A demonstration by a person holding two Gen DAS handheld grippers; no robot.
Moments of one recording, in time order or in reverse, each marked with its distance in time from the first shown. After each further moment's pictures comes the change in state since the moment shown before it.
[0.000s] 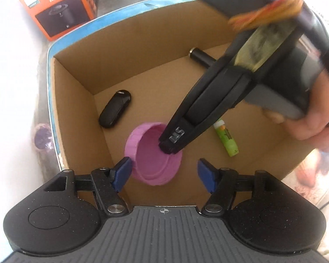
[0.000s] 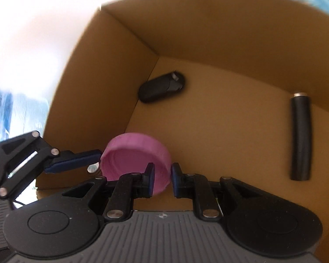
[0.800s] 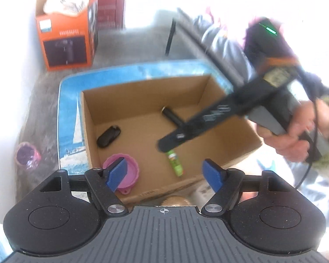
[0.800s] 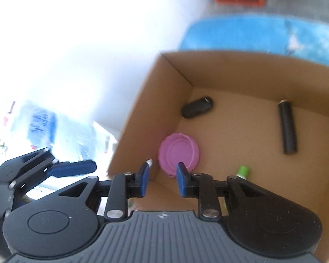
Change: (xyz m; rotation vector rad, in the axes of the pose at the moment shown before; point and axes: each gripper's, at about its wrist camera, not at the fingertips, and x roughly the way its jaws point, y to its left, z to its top) left arm -0.118 0.004 -0.078 -0.130 -0.397 -0.166; right arm -0.132 0.031 -0.089 0.002 -0.306 0.128
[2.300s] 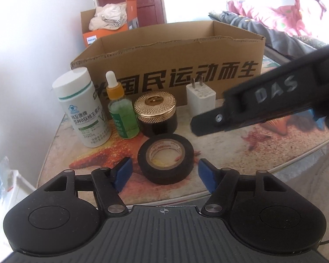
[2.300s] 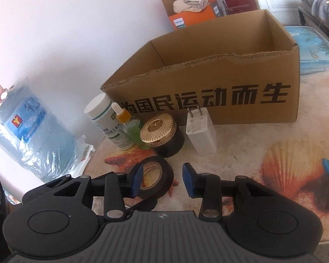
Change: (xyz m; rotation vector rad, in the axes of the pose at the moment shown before) left arm 0.050 -0.100 -0.201 0.031 -0.155 0.374; right arm 0.015 0.006 -0.238 -0.024 -0.371 -0.169
